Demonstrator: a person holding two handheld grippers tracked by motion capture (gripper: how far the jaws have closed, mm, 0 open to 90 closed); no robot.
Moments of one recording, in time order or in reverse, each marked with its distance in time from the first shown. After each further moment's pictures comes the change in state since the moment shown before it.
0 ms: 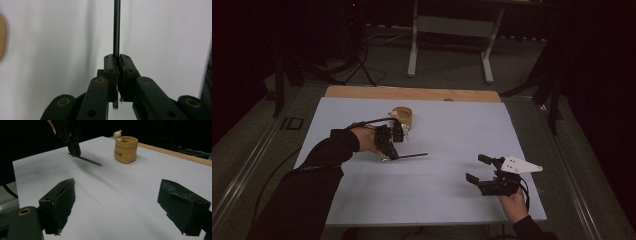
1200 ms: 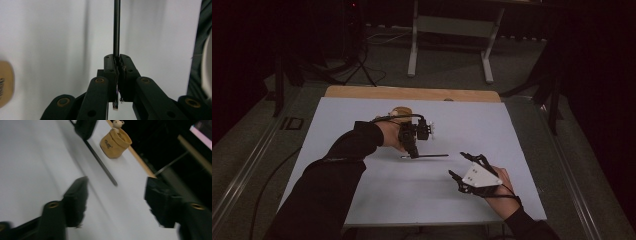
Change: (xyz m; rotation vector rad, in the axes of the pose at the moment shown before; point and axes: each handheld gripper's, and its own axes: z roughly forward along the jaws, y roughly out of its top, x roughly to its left) left arm -0.008 0.069 -0.008 0.034 -0.033 0.047; right arm 0.064 0.032 0.044 0.219 -0.264 -0.615
